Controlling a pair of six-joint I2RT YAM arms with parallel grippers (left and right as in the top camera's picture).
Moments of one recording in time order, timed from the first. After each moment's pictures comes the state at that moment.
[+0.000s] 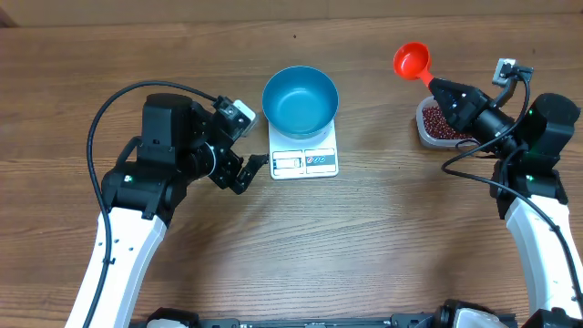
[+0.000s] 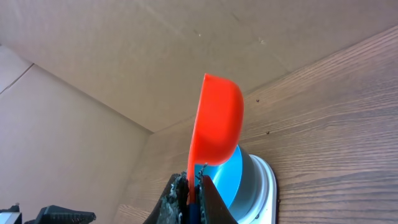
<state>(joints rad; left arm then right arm) -0.19 1.23 1.13 -0.73 0.39 0.44 -0.23 1.31 0.84 0.22 -0.85 0.67</state>
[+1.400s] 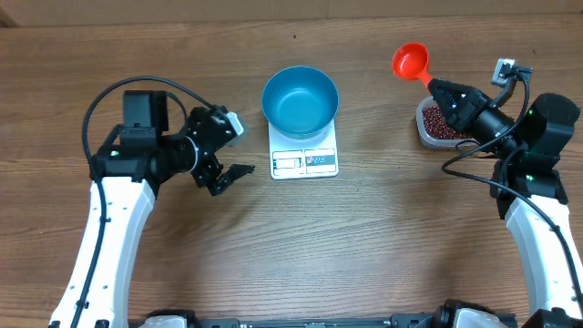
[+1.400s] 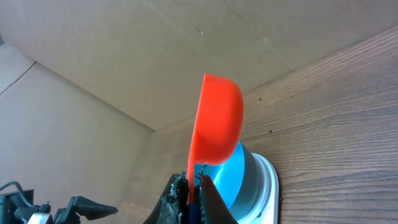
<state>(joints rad) 0.00 1.38 1.13 -0.78 0.67 0.87 -0.23 1.31 0.84 0.22 -0.86 0.67</state>
